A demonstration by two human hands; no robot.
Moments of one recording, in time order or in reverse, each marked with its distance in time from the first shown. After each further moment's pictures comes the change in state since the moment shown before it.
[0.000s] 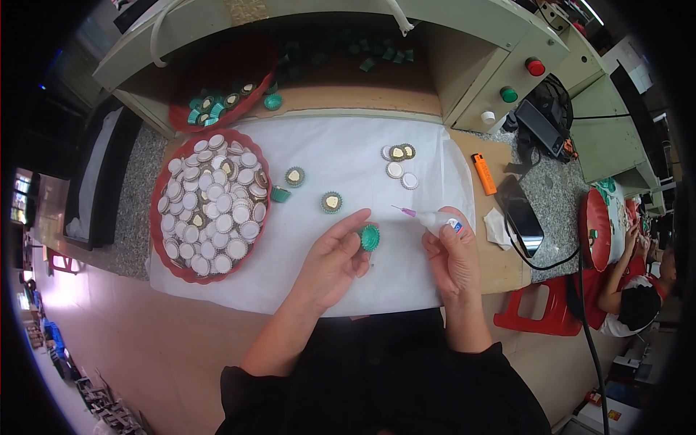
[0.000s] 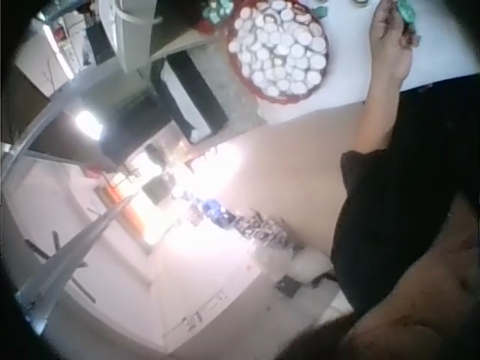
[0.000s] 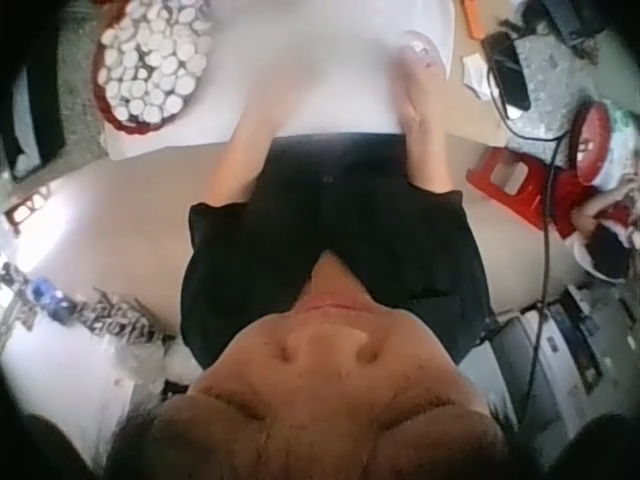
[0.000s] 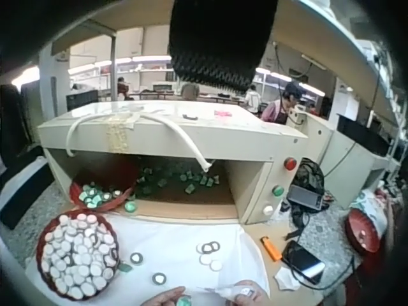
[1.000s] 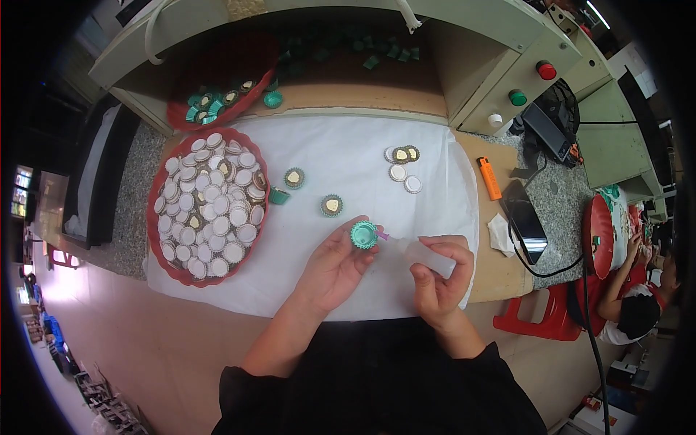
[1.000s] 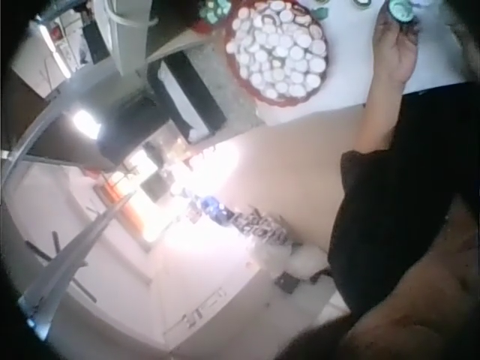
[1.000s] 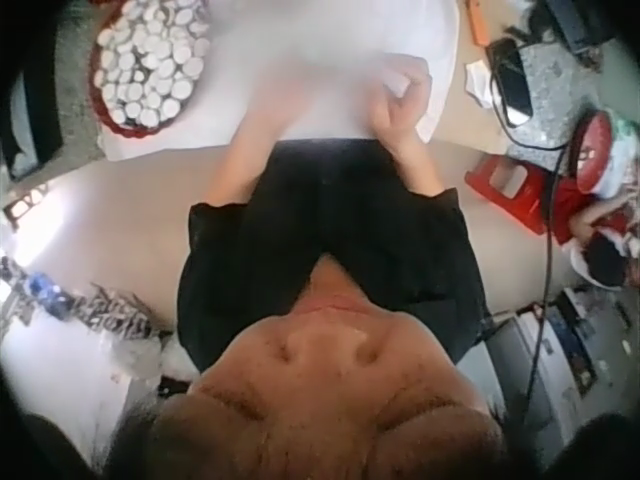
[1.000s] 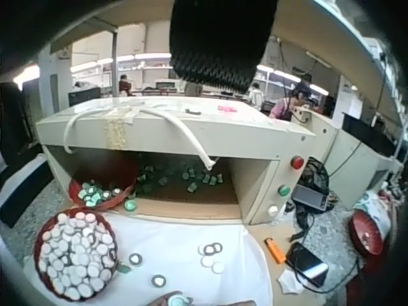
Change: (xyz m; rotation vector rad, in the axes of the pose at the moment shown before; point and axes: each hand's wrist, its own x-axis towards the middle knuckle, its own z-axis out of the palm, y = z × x) left_hand 0.008 -0.012 -0.008 -0.360 -0.042 0.027; right_hand -0.016 0.020 0.010 -0.863 -0.189 -0.772
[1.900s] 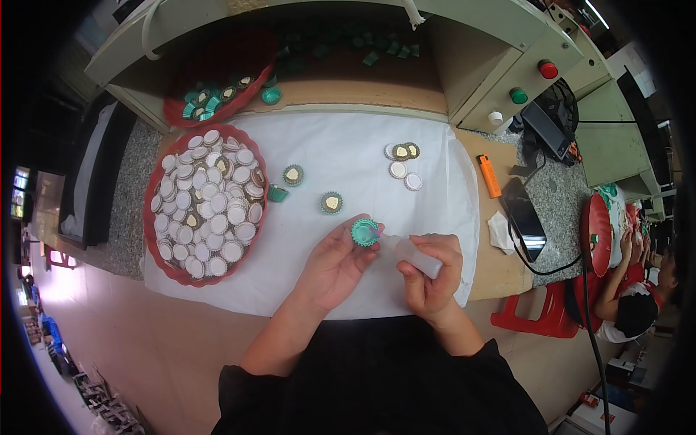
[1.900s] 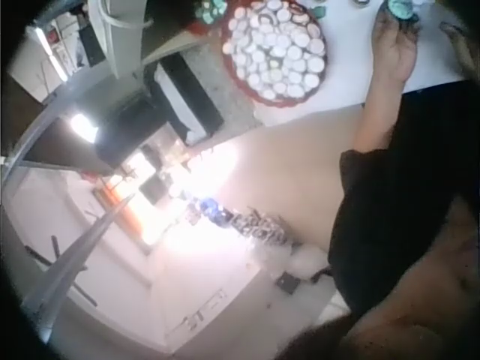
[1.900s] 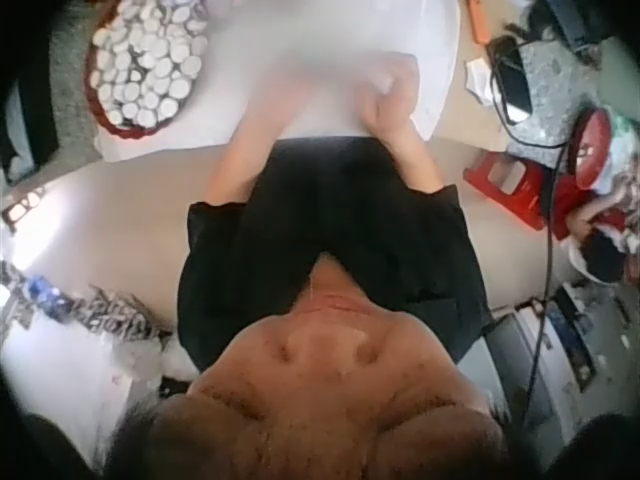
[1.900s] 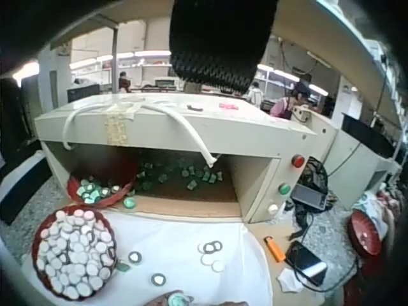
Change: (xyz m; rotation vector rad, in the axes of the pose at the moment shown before) left_hand 0.001 0.000 -0.001 0.014 -0.007 -0.004; right_hand 0.005 0.002 0.006 -0.207 -0.077 -0.207
